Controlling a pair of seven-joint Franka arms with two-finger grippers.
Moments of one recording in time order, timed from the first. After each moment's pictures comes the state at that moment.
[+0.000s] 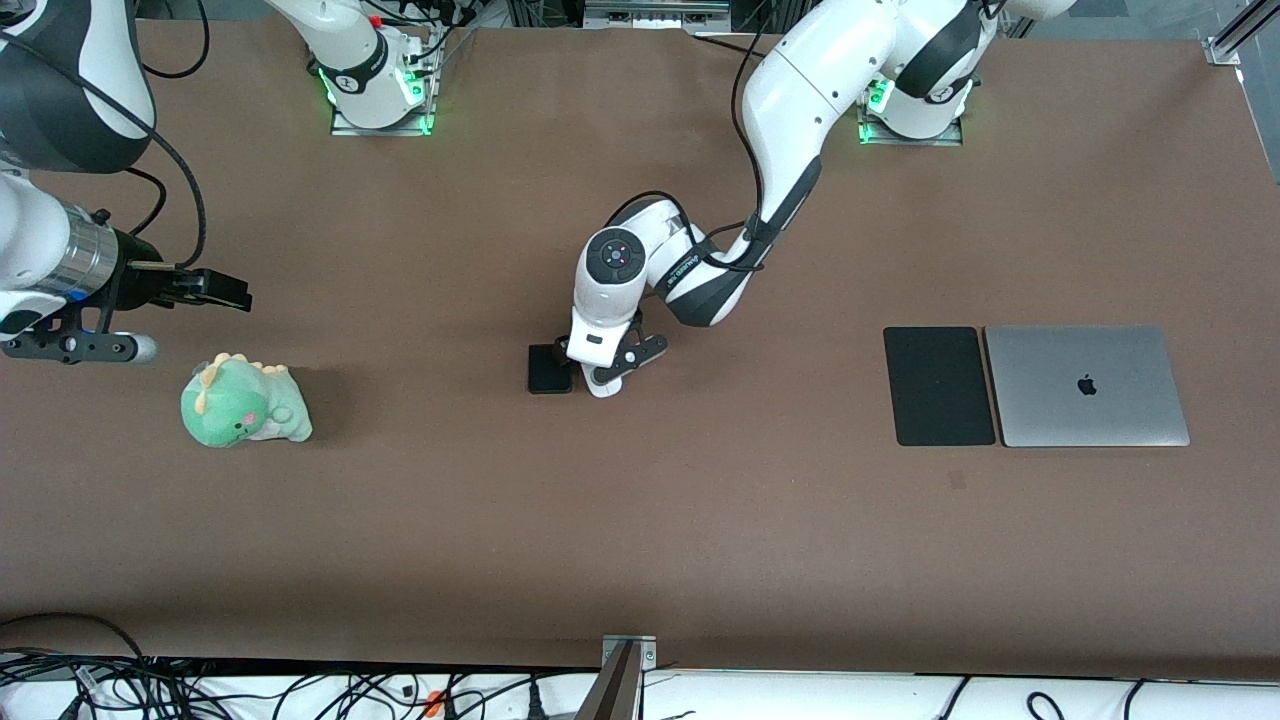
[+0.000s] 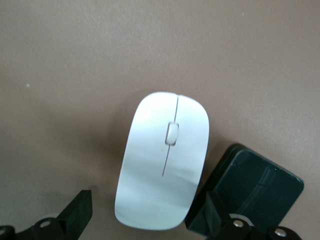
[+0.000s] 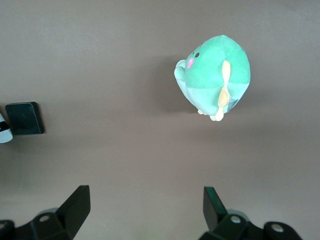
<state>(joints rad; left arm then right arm) -0.71 1.02 -0.17 -1.17 0.00 2.28 -1.37 0.05 0.20 -0.02 -1.56 0.02 1.60 0.08</state>
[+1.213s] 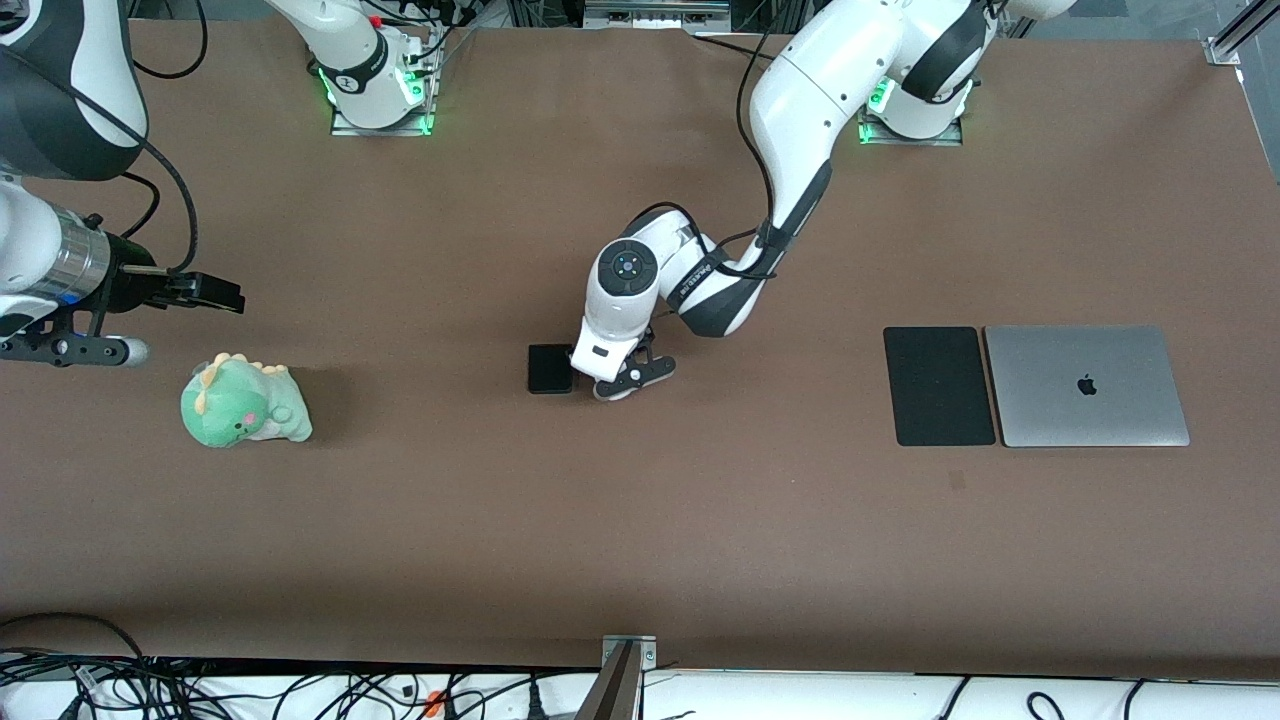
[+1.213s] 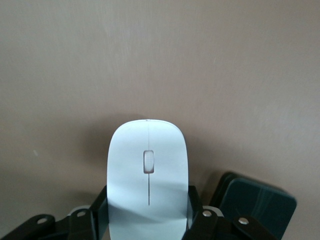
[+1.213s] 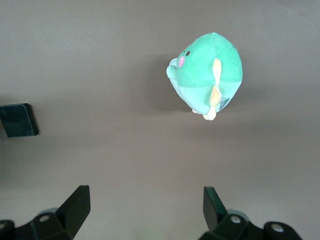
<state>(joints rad) -0.68 1.01 -0.13 -1.14 0.00 2.25 -1.16 0.04 0.21 -0.03 -1.56 0.02 1.60 0.07</state>
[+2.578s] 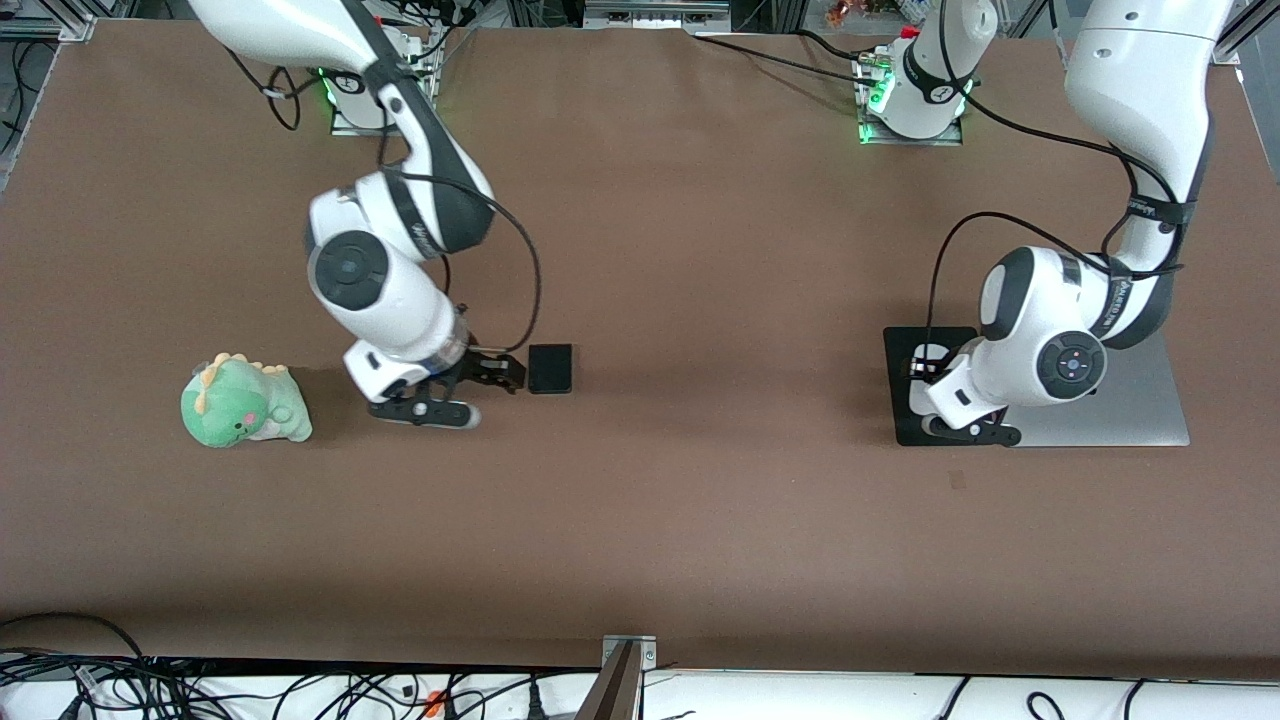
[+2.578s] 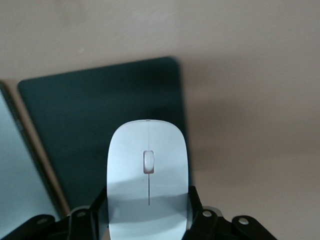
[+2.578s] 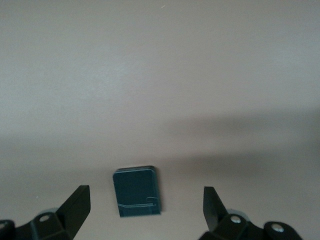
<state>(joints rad) 0.04 0.52 -0.12 -1.84 0.05 2.07 0.01 0.48 0.55 -0.01 -1.57 0.07 2.19 0.52</state>
